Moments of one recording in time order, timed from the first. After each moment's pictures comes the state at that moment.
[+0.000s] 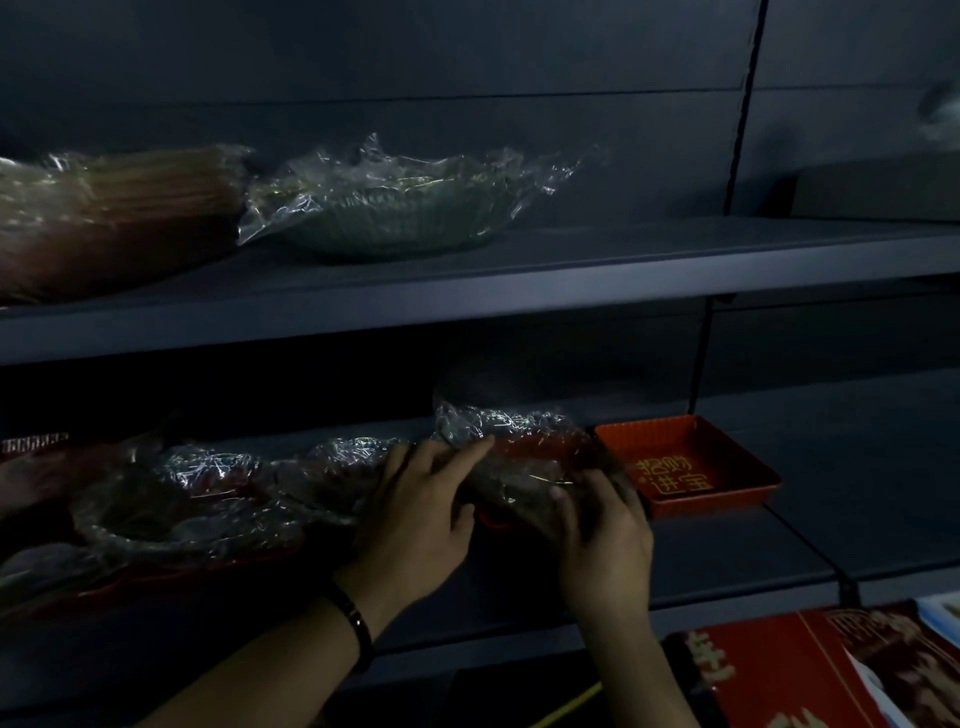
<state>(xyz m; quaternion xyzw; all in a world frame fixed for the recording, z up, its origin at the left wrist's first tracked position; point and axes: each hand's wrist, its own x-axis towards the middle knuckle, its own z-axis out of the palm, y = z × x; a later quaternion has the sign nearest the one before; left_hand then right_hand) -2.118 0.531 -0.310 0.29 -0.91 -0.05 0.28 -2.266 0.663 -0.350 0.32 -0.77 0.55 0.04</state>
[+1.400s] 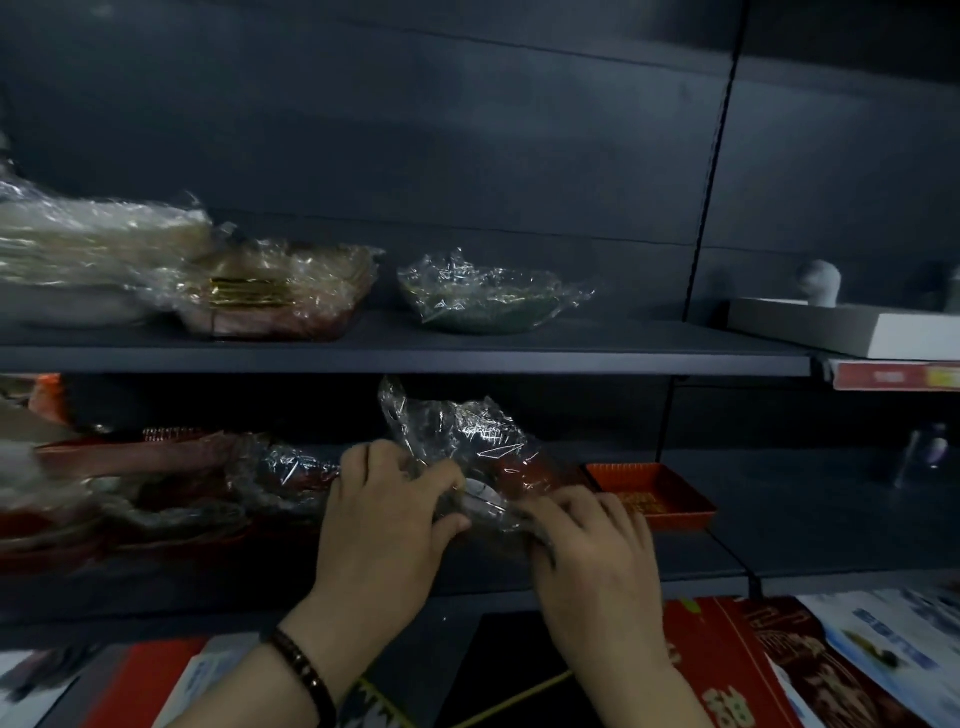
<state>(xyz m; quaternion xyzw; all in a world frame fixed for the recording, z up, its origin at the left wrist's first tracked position) -1.928 0.658 -0.218 0.31 -0.86 0.05 0.40 -2.081 0.793 -0.240 0.51 -0.73 0.31 0.33</state>
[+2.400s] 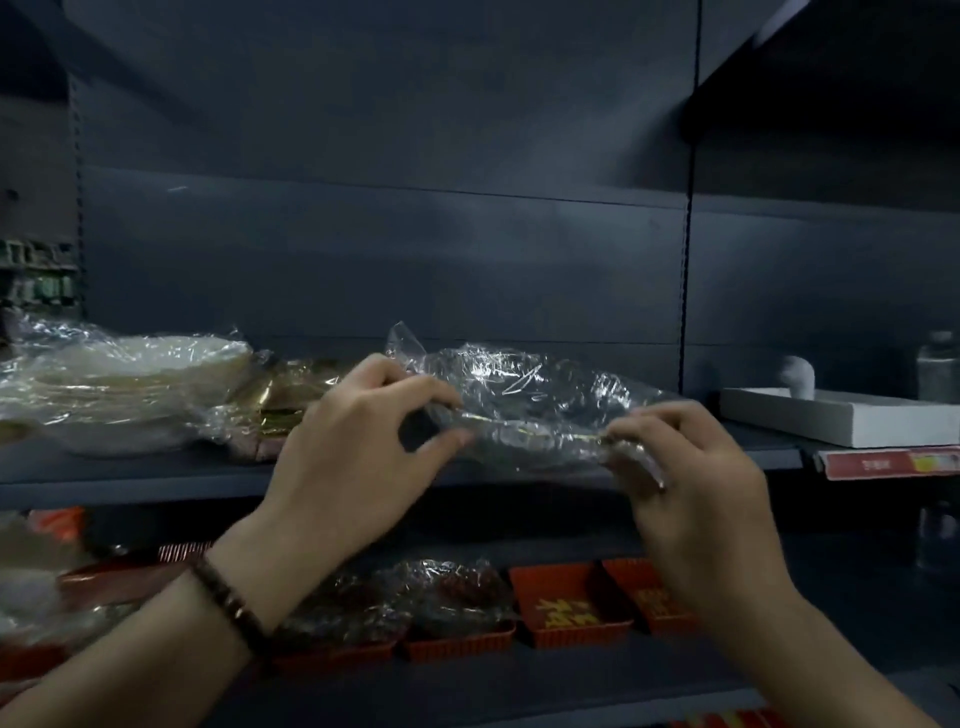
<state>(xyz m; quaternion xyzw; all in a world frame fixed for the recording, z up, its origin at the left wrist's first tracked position) -1.865 0.657 -0.035 0.19 -0.83 0.04 0.52 -2.084 0.831 -0.075 0.53 -0.60 0.44 0.41</state>
